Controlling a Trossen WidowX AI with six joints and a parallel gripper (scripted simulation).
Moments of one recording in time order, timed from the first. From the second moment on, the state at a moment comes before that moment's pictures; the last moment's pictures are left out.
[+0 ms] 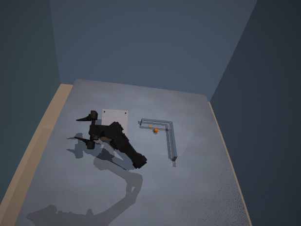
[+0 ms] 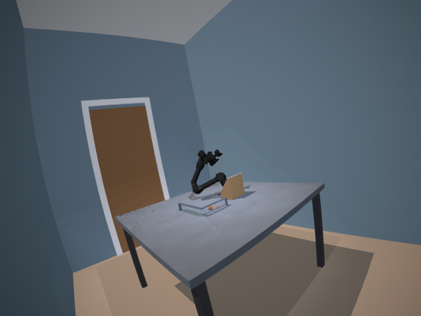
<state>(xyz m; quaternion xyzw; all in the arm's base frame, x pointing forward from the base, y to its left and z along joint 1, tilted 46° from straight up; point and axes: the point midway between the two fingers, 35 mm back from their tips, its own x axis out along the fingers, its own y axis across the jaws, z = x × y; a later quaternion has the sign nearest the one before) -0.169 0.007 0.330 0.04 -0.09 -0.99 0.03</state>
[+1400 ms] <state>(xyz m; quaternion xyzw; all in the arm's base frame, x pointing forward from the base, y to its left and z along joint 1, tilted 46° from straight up) 0.181 0.265 0.067 0.57 -0.42 -0.43 -0.56</state>
